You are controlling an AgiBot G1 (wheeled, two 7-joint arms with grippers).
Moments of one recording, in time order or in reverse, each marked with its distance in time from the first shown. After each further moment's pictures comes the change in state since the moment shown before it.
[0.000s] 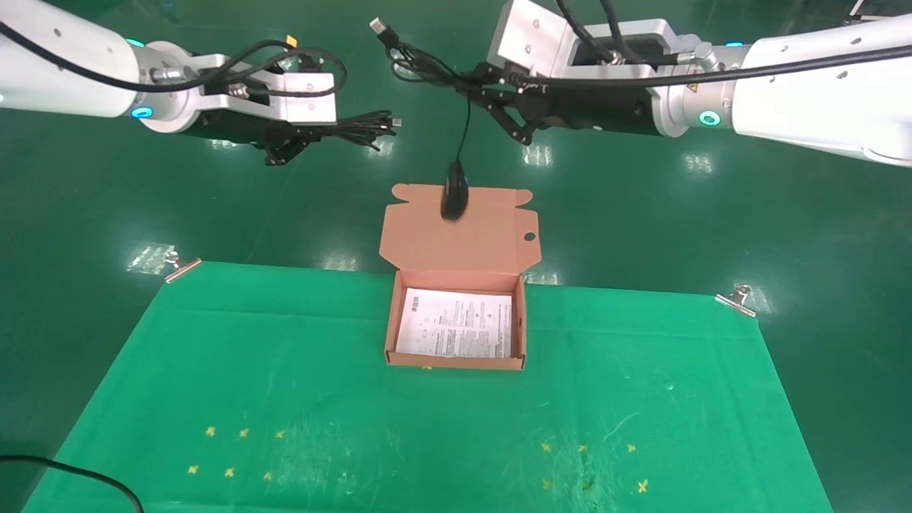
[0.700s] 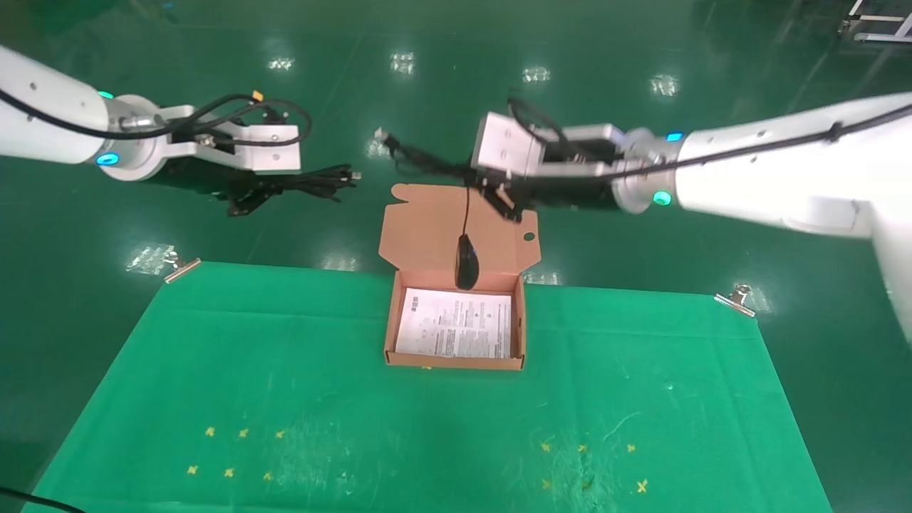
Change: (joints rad) left arm 0.028 -0.072 0.034 -0.077 0.056 0.110 -0.122; right arm -0.051 -0.058 -0.042 -0.144 -0.027 0.013 -0.133
